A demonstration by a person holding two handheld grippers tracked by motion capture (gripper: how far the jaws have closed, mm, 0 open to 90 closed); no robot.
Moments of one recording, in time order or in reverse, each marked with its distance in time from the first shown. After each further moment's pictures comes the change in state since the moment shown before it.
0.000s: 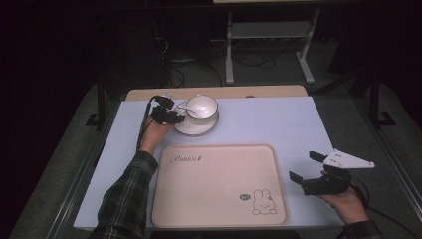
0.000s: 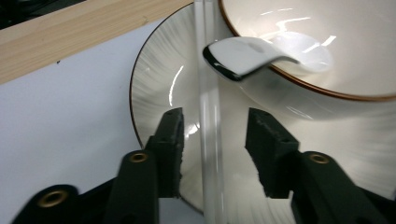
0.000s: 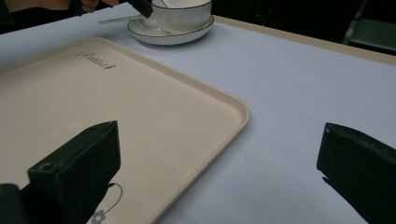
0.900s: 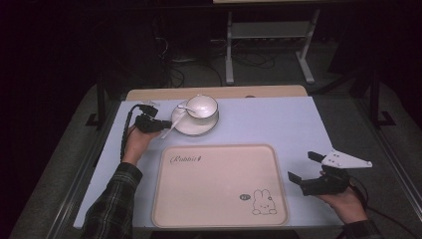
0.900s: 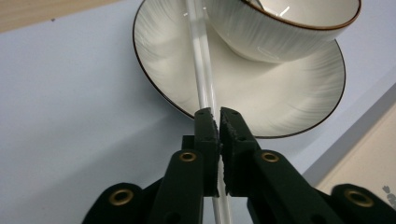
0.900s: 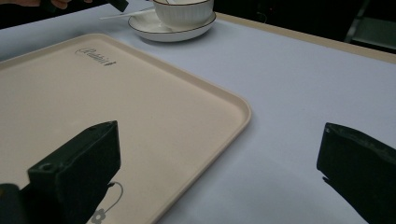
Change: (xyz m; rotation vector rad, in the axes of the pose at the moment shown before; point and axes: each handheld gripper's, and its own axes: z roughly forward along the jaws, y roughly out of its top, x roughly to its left) left arm 0.020 -0.037 -0.028 -0.023 -0.138 -0.058; right arm 0.001 0.000 0.003 0.010 0.003 -0.006
